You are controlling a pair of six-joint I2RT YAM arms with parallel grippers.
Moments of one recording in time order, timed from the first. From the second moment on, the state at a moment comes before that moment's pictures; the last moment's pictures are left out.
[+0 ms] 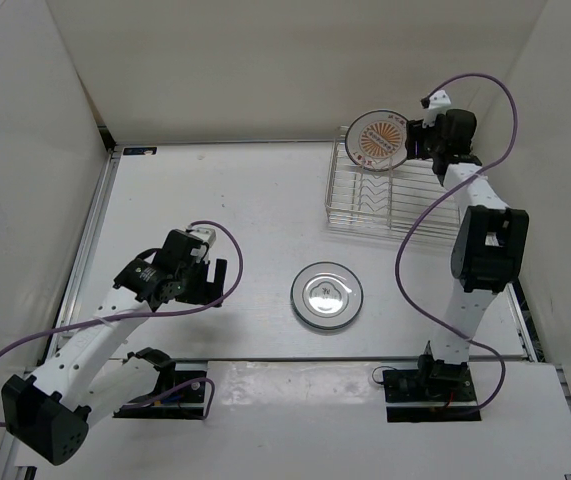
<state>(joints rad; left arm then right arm) -0.50 0.94 0.82 -0.92 -0.06 -0.27 -0.04 1.97 1.59 0.00 -0.20 -0.24</state>
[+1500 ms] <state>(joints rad) -0.50 1.00 0.82 -0.92 -0.07 -0.27 -0.20 2.31 1.74 0.40 -0.86 0.20</state>
